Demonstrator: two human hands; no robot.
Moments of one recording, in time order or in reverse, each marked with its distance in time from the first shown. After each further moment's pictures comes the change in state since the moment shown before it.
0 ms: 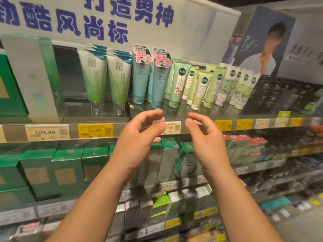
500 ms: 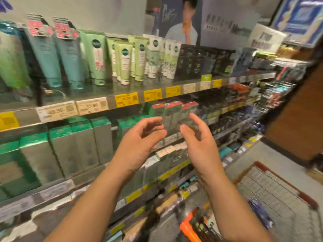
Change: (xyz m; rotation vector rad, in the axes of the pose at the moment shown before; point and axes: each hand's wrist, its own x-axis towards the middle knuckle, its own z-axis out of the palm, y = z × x) left_hand -0.065 -0.049 0.148 0.058 -0.369 -0.152; right_hand -0.091 0.040 -0.164 0.018 0.211 0.203
